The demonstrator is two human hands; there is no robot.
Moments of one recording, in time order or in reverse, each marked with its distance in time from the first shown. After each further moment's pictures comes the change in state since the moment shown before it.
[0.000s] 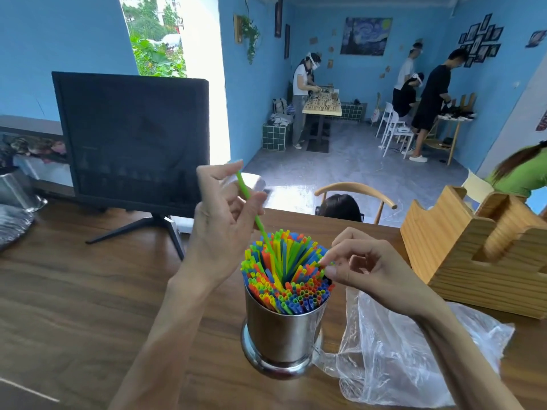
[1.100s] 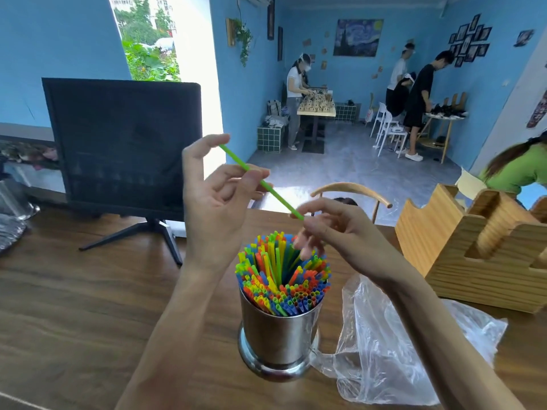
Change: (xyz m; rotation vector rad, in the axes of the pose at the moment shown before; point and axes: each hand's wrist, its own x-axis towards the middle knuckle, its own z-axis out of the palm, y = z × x) left_hand 0.016 0.021 0.015 -0.355 0.167 -0.083; right_hand 0.041 -0.039 0.012 0.173 0.019 -0.050
